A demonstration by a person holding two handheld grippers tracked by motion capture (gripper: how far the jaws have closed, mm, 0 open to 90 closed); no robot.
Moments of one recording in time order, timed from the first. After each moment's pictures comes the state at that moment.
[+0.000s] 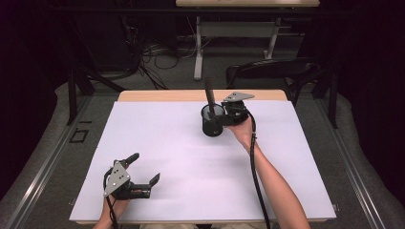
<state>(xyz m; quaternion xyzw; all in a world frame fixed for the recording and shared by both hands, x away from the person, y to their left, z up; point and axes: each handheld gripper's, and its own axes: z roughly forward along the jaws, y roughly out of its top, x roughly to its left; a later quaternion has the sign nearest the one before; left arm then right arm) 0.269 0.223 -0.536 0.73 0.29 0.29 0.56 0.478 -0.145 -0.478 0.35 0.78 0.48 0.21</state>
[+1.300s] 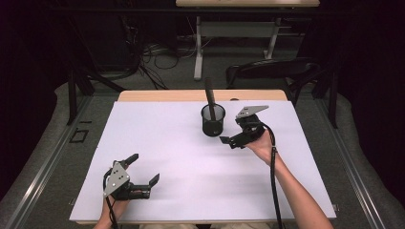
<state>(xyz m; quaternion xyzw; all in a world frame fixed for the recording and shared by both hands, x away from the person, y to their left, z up) 0.268 0.224 -0.537 0.72 0.29 0.29 0.55 0.416 -0.182 -0.469 0.31 0.83 0.43 0.13</state>
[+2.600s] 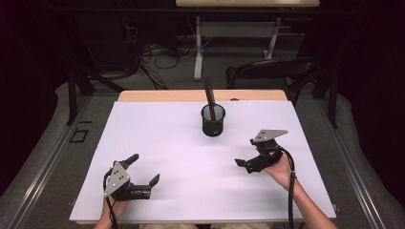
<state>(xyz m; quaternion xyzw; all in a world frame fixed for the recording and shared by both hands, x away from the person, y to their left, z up) 0.267 0.223 -0.537 0.73 0.29 0.29 0.55 0.353 -0.225 -0.497 0.32 0.84 0.42 0.13</state>
